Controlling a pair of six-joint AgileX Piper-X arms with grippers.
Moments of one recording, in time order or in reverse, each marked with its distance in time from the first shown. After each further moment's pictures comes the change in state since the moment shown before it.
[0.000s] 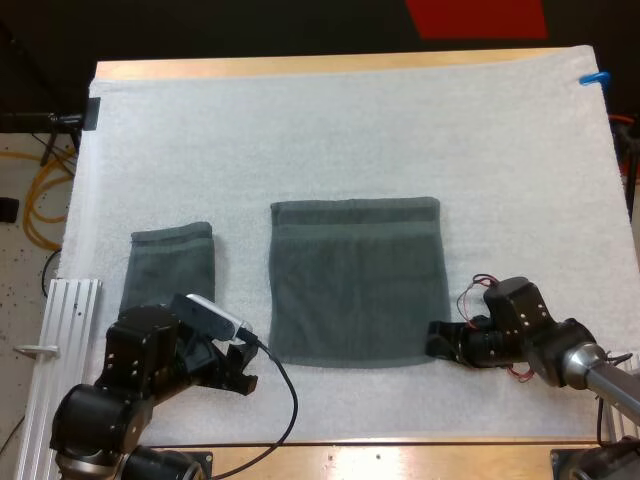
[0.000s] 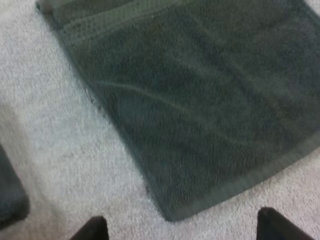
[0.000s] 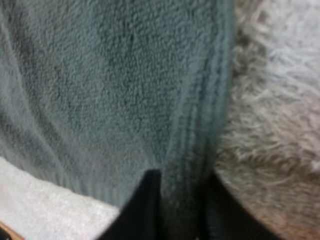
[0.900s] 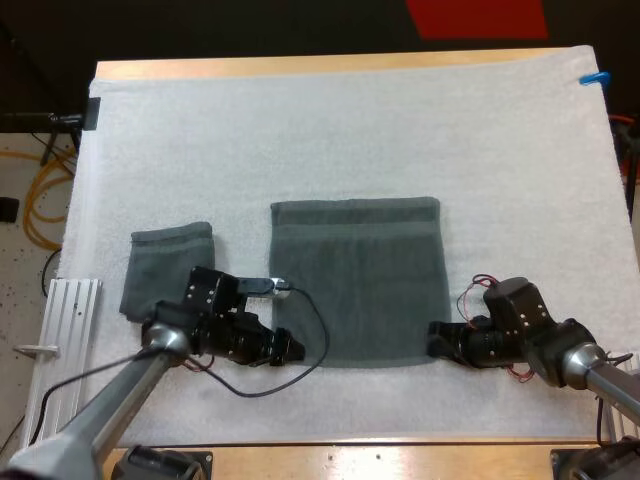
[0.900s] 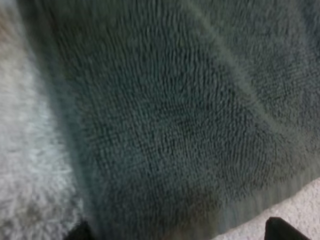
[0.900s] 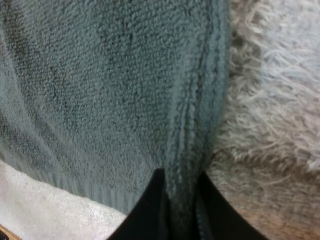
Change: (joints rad) left arm 0.000 0.729 0.115 -0.401 0.301 -0.195; right arm 0.000 0.000 0.000 0.002 0.004 0.000
